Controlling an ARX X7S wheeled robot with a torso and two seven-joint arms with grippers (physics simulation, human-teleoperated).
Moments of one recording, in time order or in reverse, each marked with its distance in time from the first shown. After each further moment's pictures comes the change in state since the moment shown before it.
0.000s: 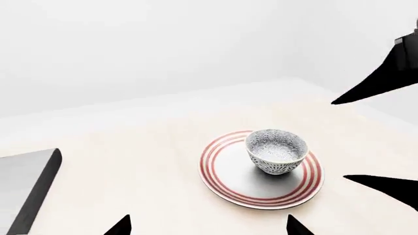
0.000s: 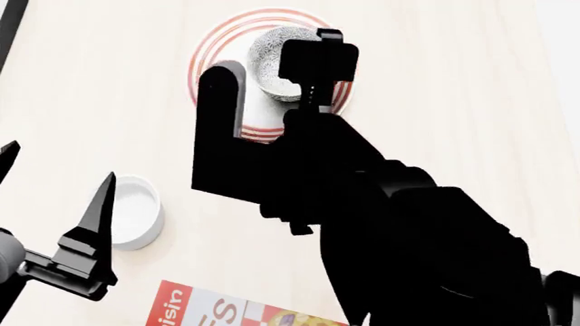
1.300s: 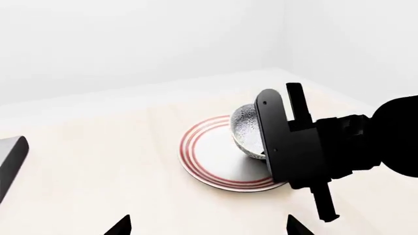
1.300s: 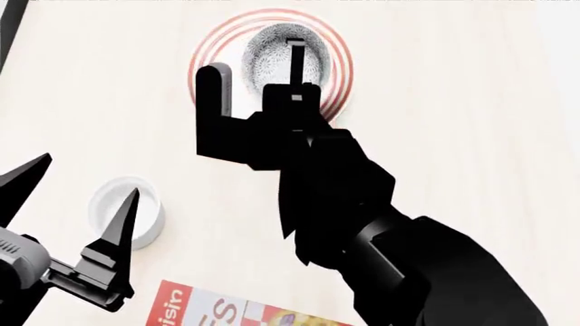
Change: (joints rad) left arm -0.006 0.018 0.038 -0.086 0.019 0.040 0.088; right arm -0.084 -0.537 -0.148 1.263 -0.112 -0.604 -0.082
